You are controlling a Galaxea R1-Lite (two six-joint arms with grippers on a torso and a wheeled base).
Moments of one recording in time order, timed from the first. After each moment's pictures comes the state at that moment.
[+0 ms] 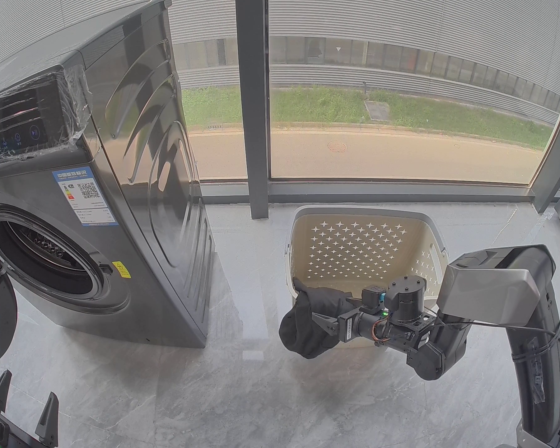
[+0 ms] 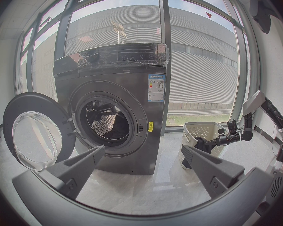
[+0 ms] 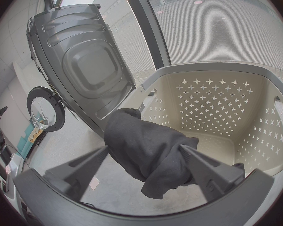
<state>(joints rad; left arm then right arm) 0.00 0.02 -0.02 0.00 0.03 -0.02 0.48 2.49 -0.81 -1.33 0.17 0.14</state>
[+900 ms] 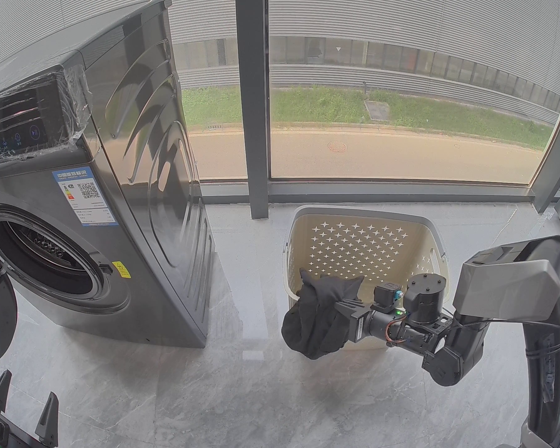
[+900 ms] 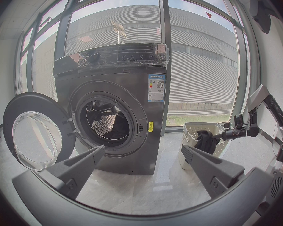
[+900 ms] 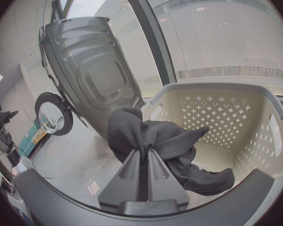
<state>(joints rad) 0.00 0.02 -0.02 -0.01 0.03 -0.02 0.48 2.40 -0.66 -1.48 0.20 0.14</state>
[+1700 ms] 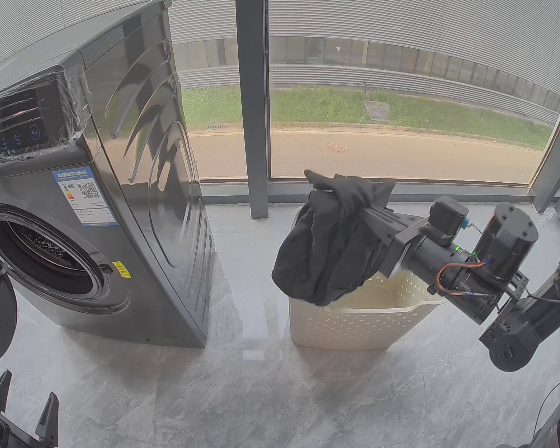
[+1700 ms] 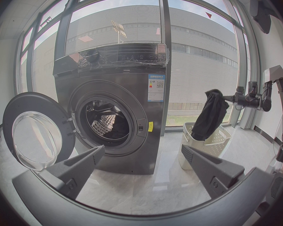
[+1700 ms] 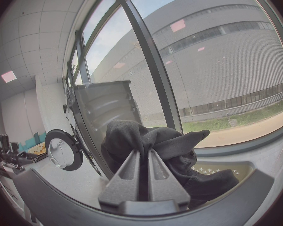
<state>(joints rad) 0.00 0.02 -0.02 0.00 0.03 -0.02 0.58 1.86 -0.58 -1.45 0.09 0.14</state>
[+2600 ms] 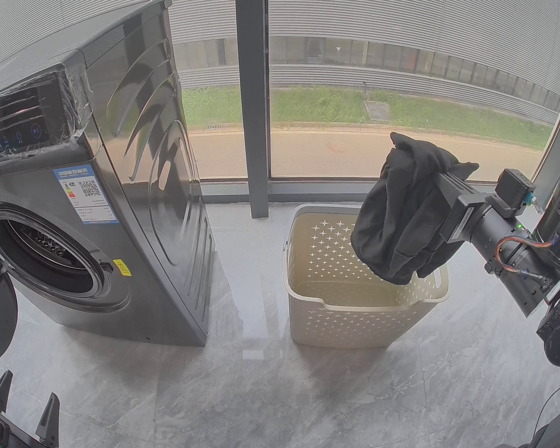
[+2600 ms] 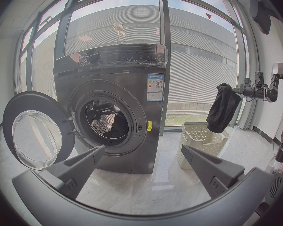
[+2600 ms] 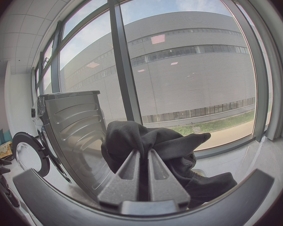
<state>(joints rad) 0.00 0.02 -0.02 0.00 0.02 -0.02 0.57 1.57 -0.54 -1.24 -0.28 0.05</state>
